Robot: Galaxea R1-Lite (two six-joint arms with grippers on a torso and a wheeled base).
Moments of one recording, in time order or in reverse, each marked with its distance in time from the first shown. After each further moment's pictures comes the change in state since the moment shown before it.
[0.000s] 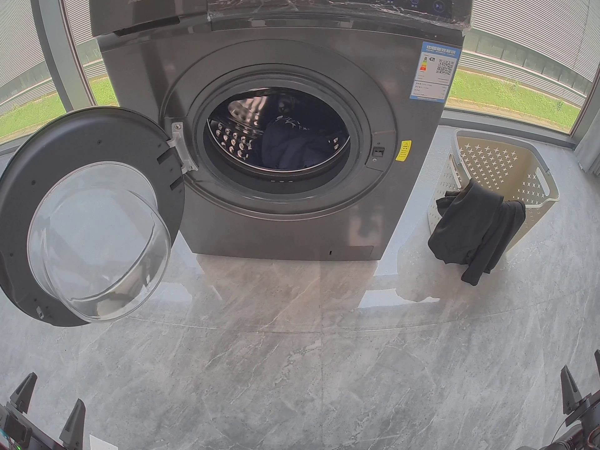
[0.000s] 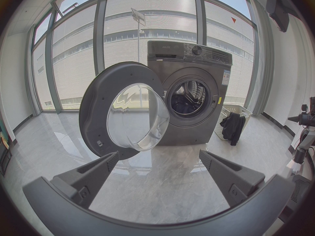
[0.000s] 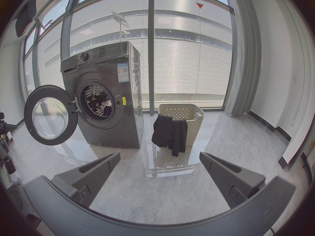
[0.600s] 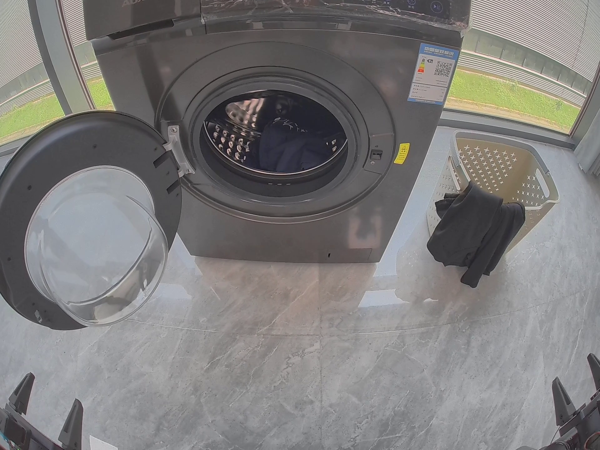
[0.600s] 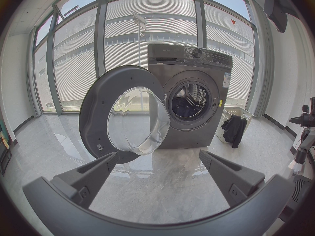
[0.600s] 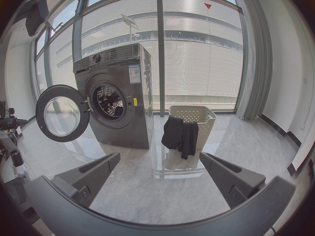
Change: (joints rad) left arm 0.039 -0.043 0.000 0.009 -0.028 0.005; right arm 0.002 -0.044 0.000 0.030 0.119 -0.024
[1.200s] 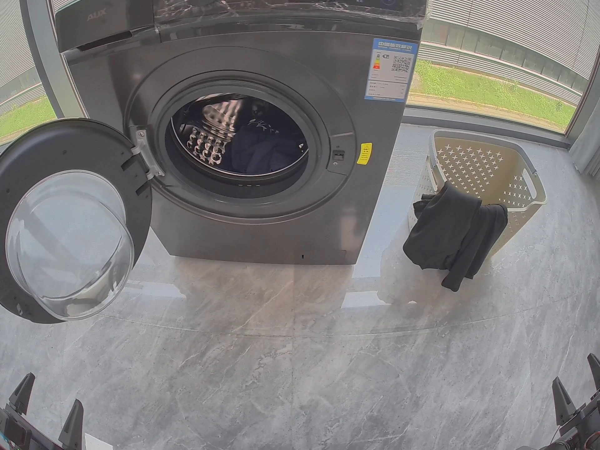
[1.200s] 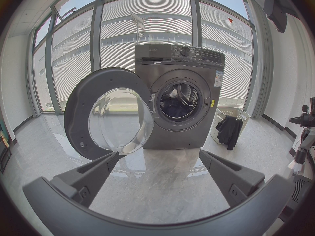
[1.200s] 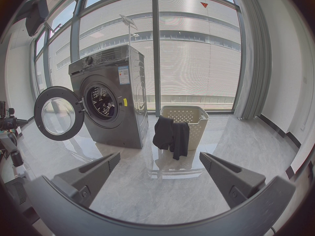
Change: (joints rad) left arm 0.000 0.000 0.000 0.000 0.000 0.000; right arm 0.000 0.000 0.000 0.002 0.000 0.002
